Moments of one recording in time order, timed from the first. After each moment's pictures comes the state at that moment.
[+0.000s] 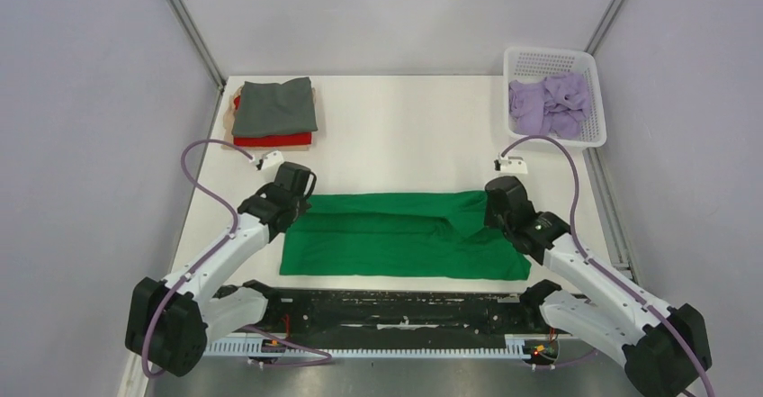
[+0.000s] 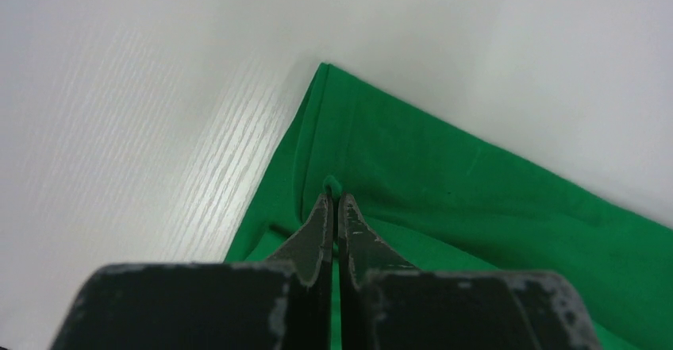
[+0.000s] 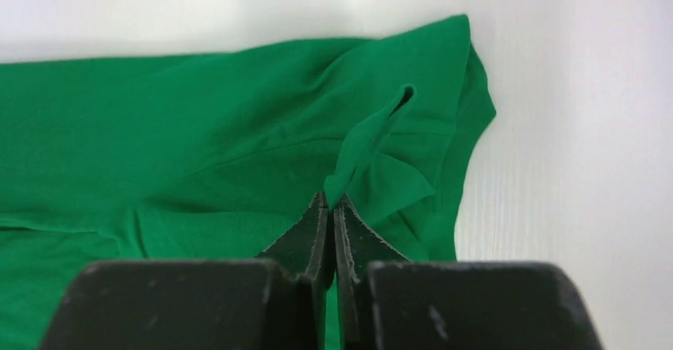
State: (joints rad) left arm -0.40 1.07 0.67 -0.51 -0.51 -0.71; right arm 0.54 0.91 0.58 -0.46 0.42 0.42
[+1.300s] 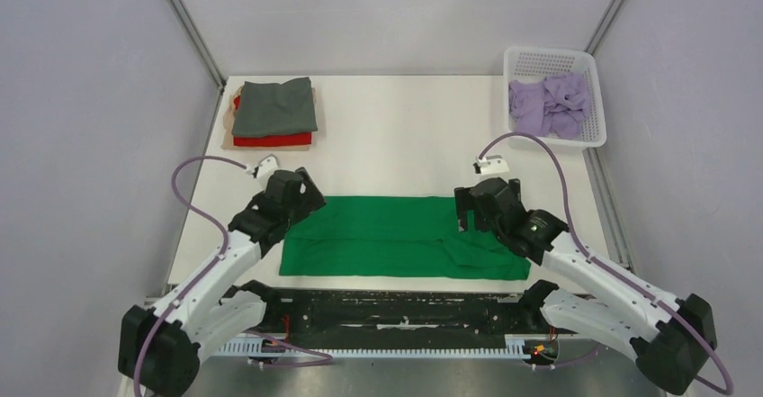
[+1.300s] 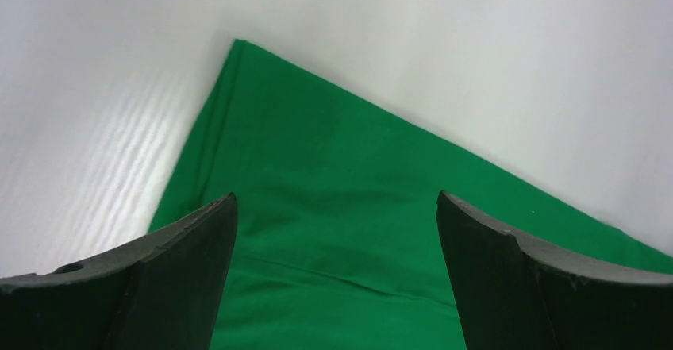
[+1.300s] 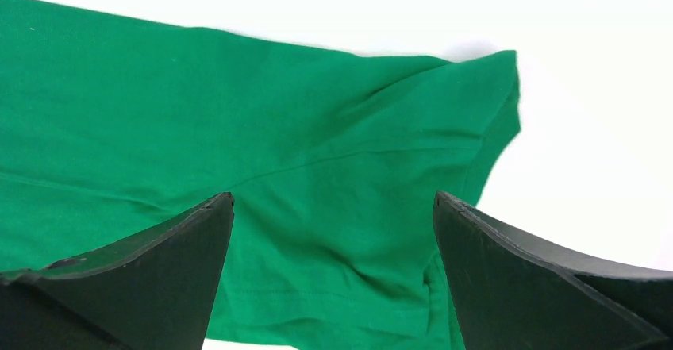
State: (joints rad) left arm -0.41 0.87 0.58 -0.49 -0.39 -0.82; right arm 0.70 0.88 0.67 -0.60 0.44 0.37
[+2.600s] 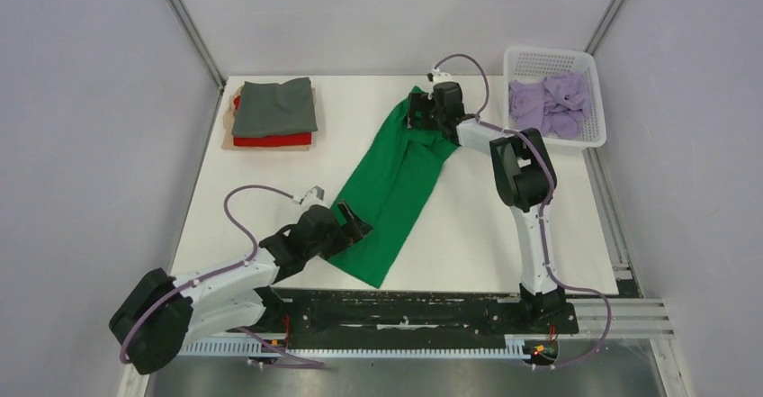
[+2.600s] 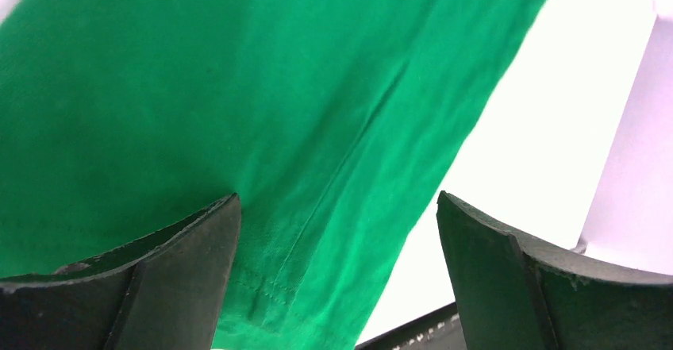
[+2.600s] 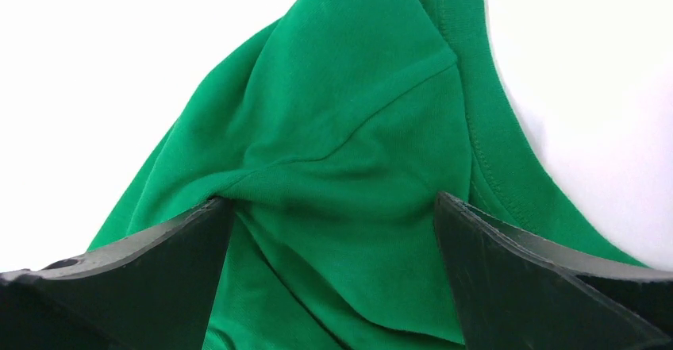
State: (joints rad) left arm -0.71 0.97 0.28 -0.04 -0.12 -1.12; right arm 0.35 2.28 1.58 0.13 0.01 0.29
